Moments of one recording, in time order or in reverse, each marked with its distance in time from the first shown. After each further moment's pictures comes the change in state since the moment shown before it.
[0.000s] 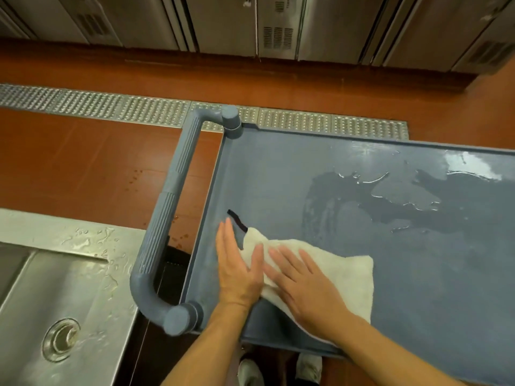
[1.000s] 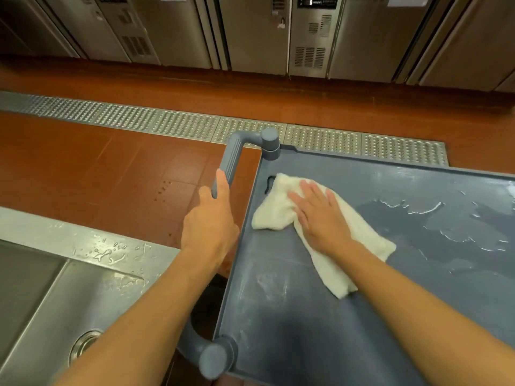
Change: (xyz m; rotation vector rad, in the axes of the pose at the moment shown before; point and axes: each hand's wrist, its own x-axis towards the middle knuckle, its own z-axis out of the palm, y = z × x) left_hand 0.146 0.043 -0.128 0.871 -0.142 -0.049; right_hand 0.197 0.066 -0.028 0.148 0.132 0.235
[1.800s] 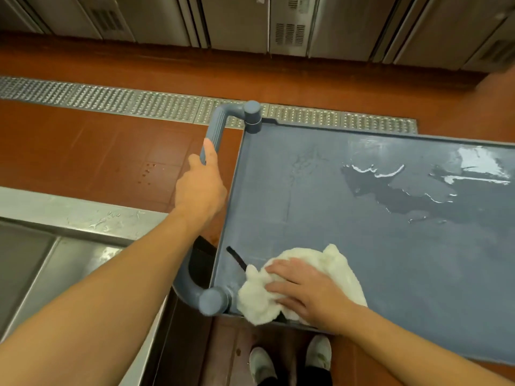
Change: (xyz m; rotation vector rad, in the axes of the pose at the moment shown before) left_hand -0.021 0.002 0.000 -0.042 0.068 0.060; right_hand -0.218 -0.058 0.013 0.211 -0.082 -0.447
